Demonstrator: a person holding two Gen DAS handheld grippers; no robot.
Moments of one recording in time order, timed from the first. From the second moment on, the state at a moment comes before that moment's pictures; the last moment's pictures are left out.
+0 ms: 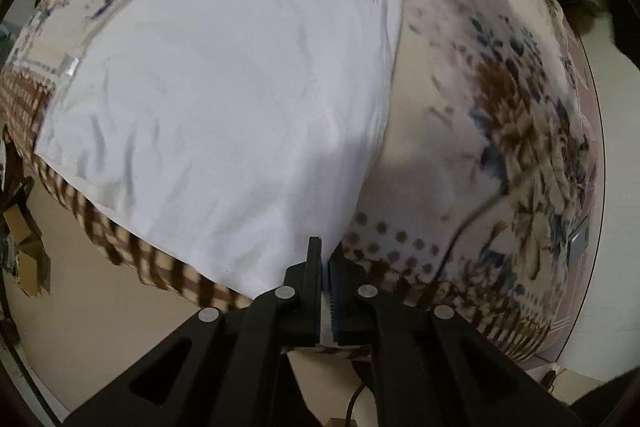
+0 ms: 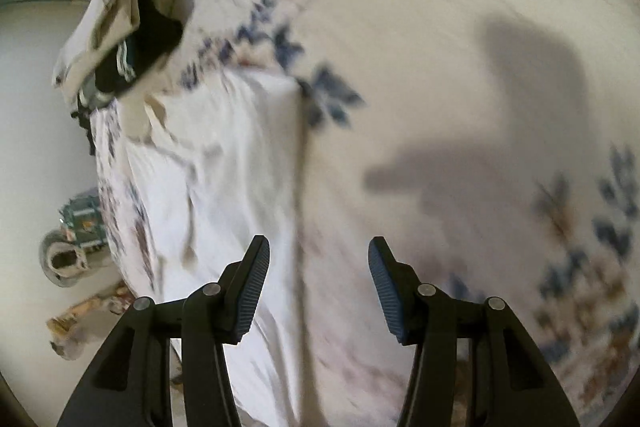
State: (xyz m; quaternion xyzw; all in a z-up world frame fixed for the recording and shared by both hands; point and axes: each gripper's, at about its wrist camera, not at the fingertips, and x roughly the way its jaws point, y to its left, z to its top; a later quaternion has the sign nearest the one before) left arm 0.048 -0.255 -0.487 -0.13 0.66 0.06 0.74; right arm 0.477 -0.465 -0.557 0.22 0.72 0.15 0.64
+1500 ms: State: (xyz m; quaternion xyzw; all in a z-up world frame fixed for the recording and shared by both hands) left arm 0.060 0.144 -0.559 -0.38 0.62 0.10 0.68; right arm 0.595 -0.017 -0.558 -0.03 0.69 0.06 0.72
